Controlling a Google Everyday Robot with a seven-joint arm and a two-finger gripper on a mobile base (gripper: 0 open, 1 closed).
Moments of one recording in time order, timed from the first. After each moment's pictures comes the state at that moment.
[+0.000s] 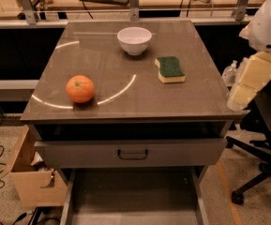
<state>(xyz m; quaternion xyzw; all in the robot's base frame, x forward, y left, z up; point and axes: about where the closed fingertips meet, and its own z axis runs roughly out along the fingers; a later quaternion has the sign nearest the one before) 0.474 -0.216 0.980 -0.56 0.81 -0.04 0.18</state>
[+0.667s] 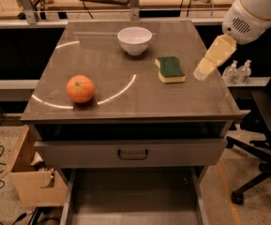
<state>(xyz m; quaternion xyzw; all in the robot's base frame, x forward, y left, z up) 0.571 -0.216 0.954 -0.40 0.90 -0.01 0.19</state>
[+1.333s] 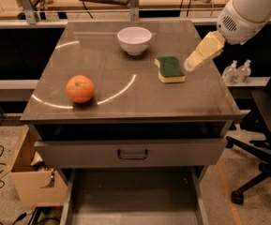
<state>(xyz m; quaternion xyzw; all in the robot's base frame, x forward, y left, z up) 0.598 -0.213 0.943 -0.28 0.94 0.01 0.20</state>
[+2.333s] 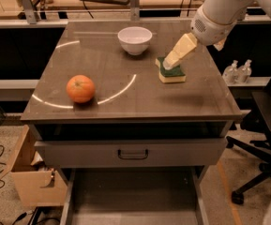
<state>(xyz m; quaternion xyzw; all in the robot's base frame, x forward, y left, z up) 0.633 -0.179 0.912 -0.25 0.95 0.03 0.16</state>
